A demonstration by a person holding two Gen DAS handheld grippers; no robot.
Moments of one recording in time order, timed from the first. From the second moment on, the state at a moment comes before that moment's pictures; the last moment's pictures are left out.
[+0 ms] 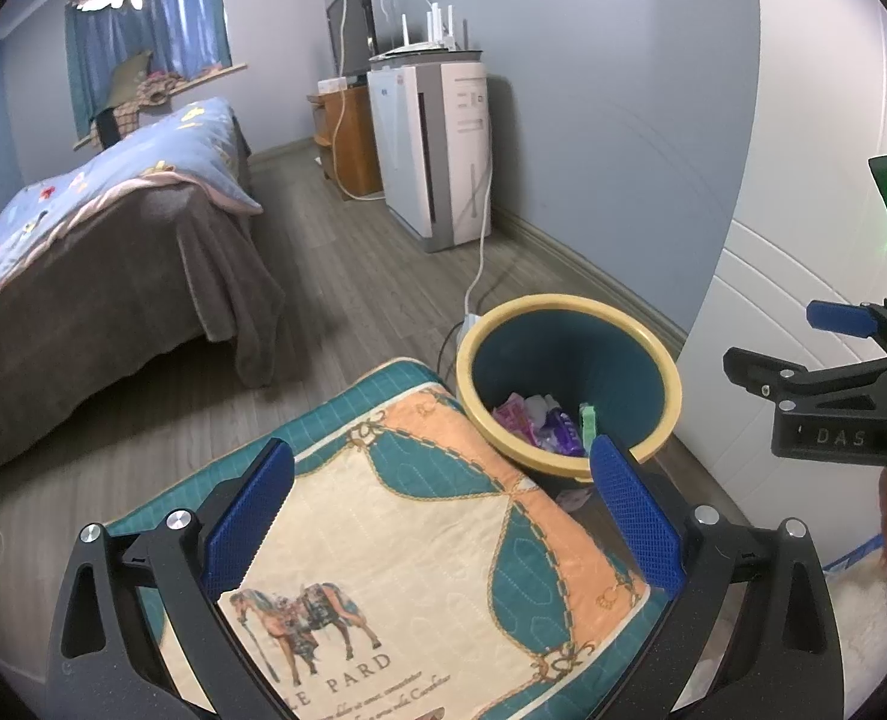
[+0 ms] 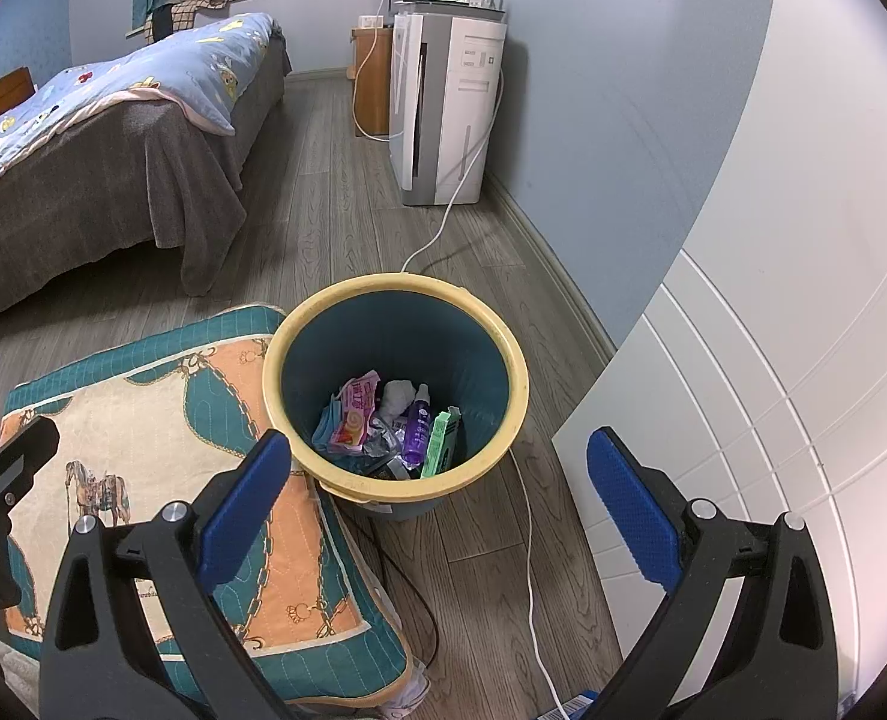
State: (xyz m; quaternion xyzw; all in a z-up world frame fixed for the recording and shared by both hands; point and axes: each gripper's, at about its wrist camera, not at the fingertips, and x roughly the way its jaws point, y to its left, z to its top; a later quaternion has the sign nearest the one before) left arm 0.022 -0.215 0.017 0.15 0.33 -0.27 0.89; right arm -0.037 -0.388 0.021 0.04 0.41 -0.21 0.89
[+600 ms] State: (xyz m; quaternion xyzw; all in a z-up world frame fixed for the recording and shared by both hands) left arm 0.024 -0.214 0.011 0.15 0.34 -0.28 0.88; right arm -0.038 -0.389 0.019 0.04 0.41 -0.21 0.89
